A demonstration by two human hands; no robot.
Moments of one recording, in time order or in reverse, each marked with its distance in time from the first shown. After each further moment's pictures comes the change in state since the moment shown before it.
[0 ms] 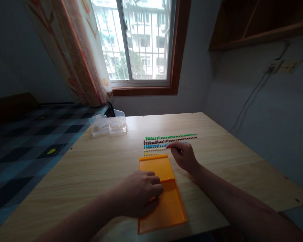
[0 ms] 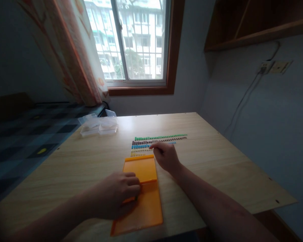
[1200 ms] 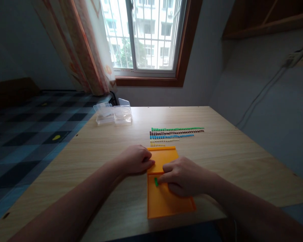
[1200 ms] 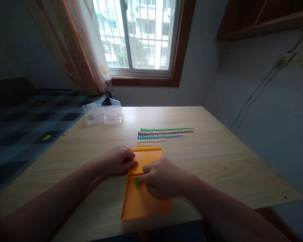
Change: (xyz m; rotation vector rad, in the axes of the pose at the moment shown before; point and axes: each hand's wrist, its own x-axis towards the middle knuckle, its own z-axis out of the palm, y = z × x) left_hand -0.004 -0.071 0.004 0.038 0.078 -0.302; right_hand -0.030 -0.070 -0.008 -0.458 -0.986 -0.442
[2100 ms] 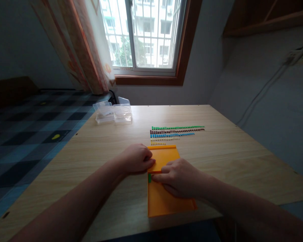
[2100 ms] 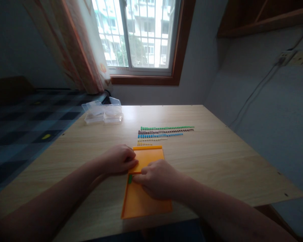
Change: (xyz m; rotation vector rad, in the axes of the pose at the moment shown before) left_hand 0.001 -0.001 0.002 0.017 -0.016 -0.002; right_hand 0.009 -0.012 0.015 -0.079 0.015 0.010
